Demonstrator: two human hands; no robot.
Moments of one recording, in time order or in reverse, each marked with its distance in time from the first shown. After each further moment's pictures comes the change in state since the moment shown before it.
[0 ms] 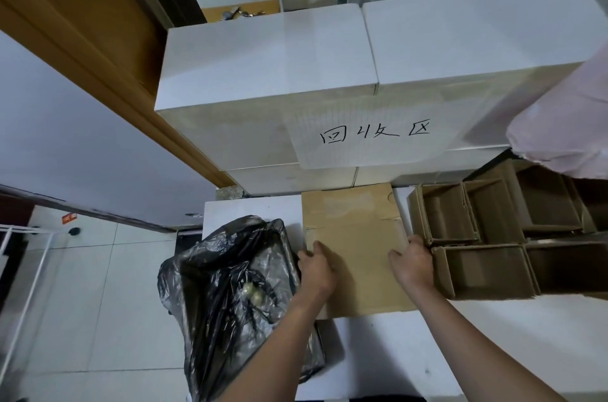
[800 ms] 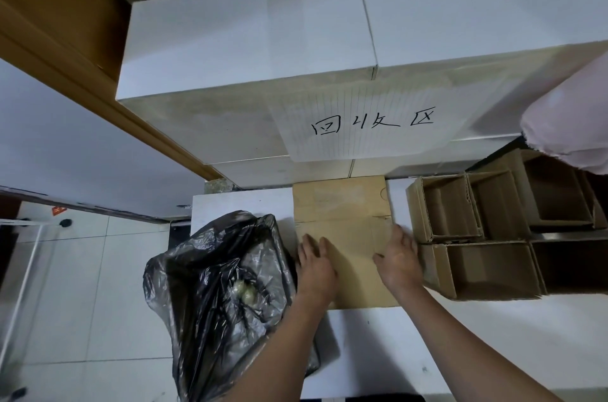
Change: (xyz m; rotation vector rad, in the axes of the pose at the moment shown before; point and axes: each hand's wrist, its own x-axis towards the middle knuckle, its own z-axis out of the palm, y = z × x) left_hand 0.025 -0.010 0.035 0.243 0.015 0.121; right_hand 0.020 0.018 0.036 -0.337 -0.058 -0.185
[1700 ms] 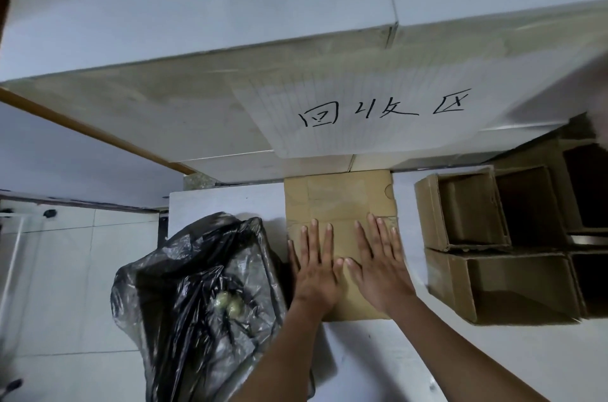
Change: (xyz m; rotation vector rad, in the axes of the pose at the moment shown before) left_hand 0.045 -0.018 0.043 0.124 0.245 0.215; right_hand 0.025 0.017 0.058 -0.429 0.003 -0.513
